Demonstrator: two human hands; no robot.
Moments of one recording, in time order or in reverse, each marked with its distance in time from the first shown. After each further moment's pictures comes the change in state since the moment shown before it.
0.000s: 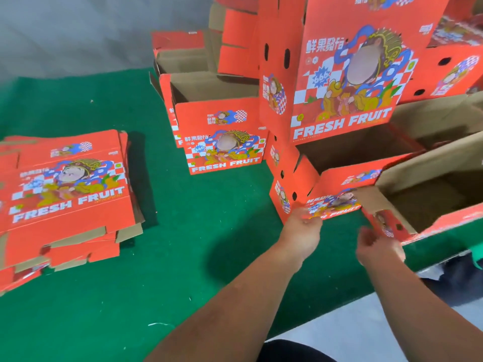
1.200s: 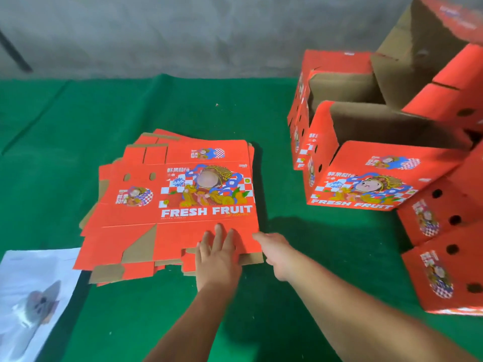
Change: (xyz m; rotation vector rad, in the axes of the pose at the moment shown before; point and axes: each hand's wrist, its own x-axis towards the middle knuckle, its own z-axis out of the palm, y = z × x) left_hand -0.046 -0.129 -0.417 1.005 0.704 -0.160; right_hand -0.289 0.231 0.338 -1.062 -0.856 -0.023
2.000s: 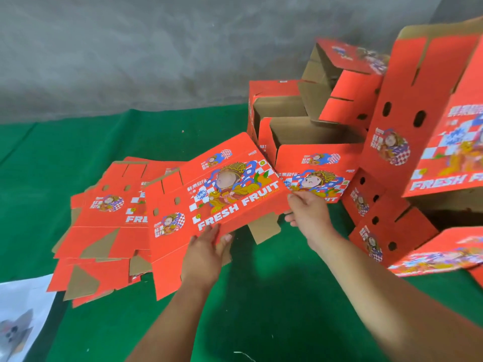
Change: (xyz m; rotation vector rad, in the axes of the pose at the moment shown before) left_hand -0.043 0.051 -0.046 -0.391 0.121 0.133; right_hand -0.105 -0.004 -0.162 0.226 0.338 -0.651
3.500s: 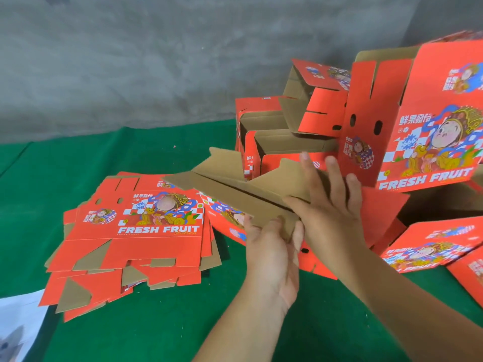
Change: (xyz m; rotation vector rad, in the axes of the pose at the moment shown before) left_hand -0.109 0.219 -0.024 -1.724 -0.166 -0.352; right_hand -0.076 -0.039 -0.070 -1.321 0.409 -0.899
